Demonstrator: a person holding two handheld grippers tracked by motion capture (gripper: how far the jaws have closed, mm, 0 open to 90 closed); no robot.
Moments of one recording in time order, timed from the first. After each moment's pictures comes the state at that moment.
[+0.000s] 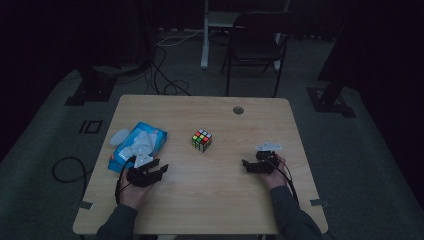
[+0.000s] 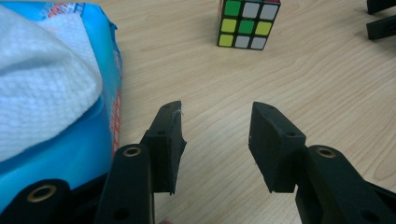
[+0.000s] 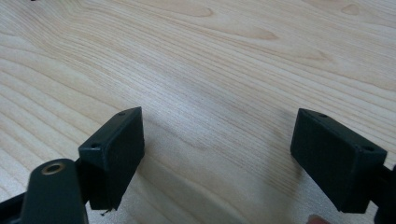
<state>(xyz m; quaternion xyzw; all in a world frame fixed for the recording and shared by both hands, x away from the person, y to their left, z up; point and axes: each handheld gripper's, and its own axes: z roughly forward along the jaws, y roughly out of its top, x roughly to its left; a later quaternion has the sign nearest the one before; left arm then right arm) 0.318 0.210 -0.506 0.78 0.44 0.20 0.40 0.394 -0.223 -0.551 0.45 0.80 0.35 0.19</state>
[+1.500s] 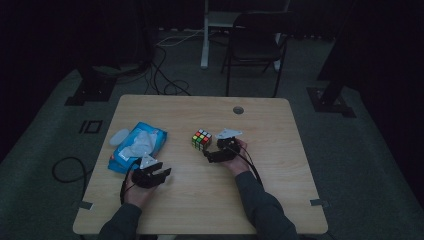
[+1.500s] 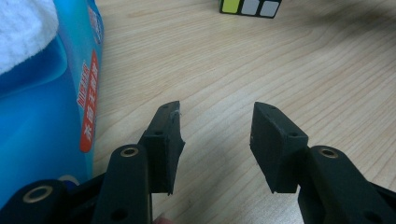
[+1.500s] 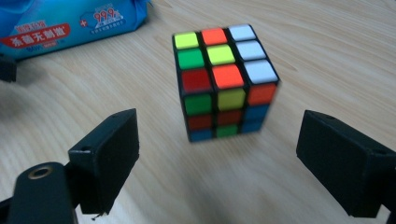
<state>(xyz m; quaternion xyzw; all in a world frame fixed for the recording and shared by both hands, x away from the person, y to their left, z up) 0.329 0.206 -0.537 0.79 0.44 0.18 0.39 0.427 -0.092 -0.517 0.34 0.82 0.42 0.15</state>
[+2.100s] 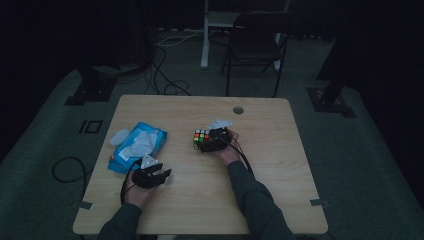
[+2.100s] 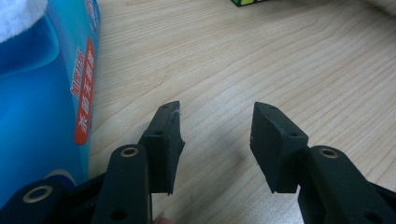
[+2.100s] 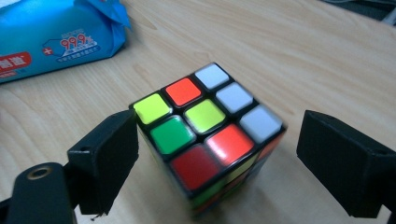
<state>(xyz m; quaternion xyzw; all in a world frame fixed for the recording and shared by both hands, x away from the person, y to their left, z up) 0.331 0.207 -0.541 0.79 0.44 0.17 0.38 0.466 -0.068 -0.519 0.34 0.82 0.43 0.17</state>
